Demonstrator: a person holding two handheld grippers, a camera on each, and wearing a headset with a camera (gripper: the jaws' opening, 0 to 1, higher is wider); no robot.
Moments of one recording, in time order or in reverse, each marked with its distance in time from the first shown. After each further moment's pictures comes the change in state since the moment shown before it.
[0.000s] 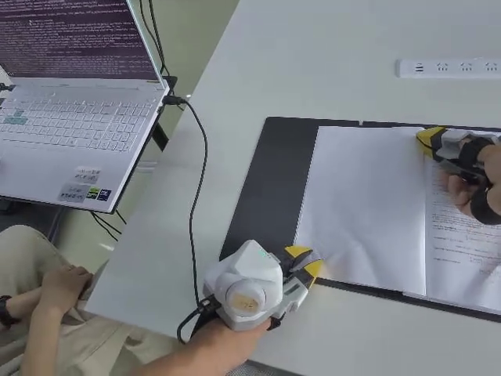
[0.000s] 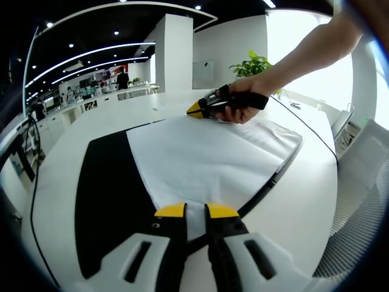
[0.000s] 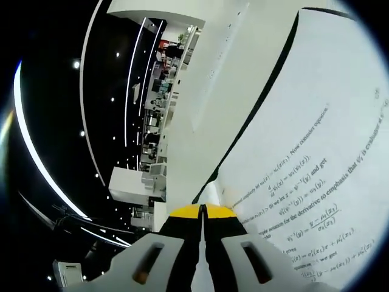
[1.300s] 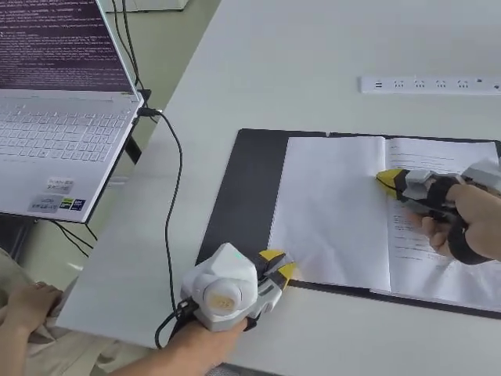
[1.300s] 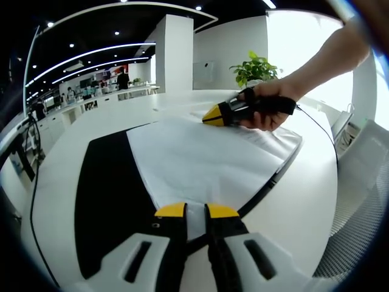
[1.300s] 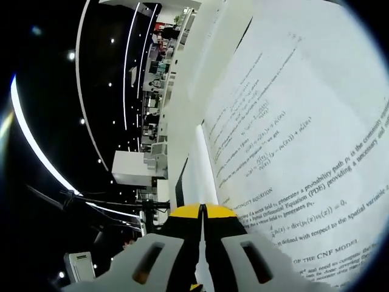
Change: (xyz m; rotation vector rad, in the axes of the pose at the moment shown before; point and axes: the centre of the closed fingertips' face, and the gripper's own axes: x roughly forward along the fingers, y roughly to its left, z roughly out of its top) left arm 0.000 0.000 0.000 -0.004 -0.006 0.000; right arm -0.066 -0.010 -0.066 0.046 0.170 0.017
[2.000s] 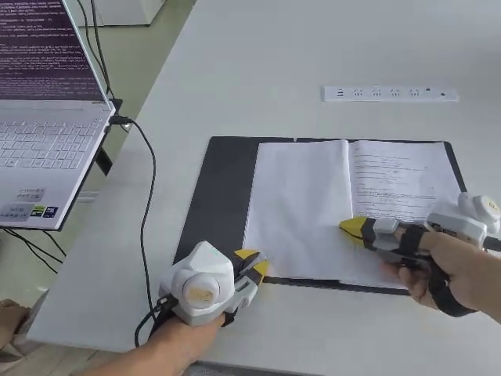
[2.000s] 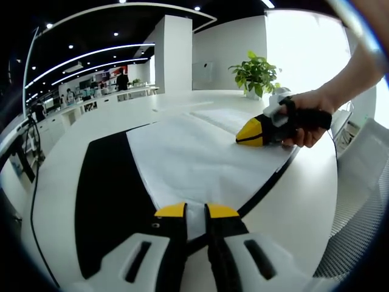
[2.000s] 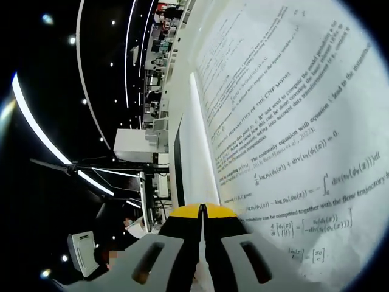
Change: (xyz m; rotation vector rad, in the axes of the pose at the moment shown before) left arm -0.002 -0.001 0.001 0.009 -0.002 -0.001; right arm -0.056 -0.017 -0.089 -0.023 0.170 0.014
